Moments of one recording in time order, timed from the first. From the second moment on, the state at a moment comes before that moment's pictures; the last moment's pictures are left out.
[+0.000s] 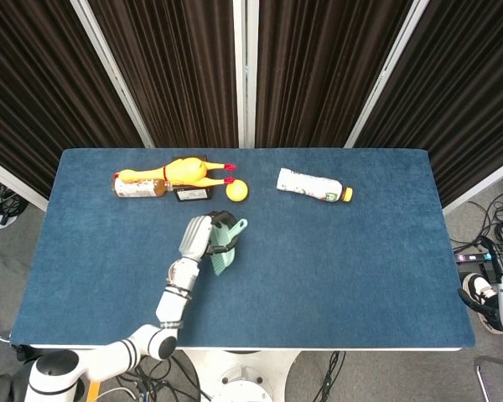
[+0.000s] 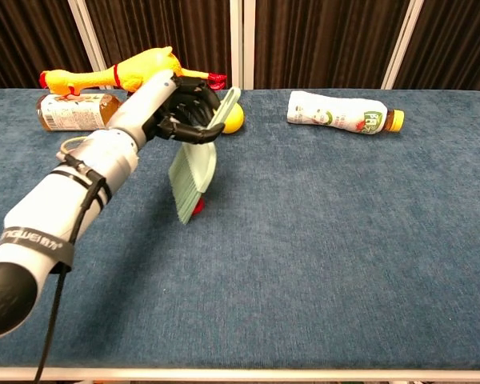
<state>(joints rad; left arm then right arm) -0.74 -2.10 -0.38 -0.96 1.33 1.12 -0.31 0.04 -1.08 0.11 -1.55 -1.46 1.54 0.10</state>
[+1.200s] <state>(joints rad) -0.68 -1.56 -0.11 -1.32 1.27 0.85 0.33 0.03 -1.08 0.10 -1.55 -1.50 1.56 0.12</state>
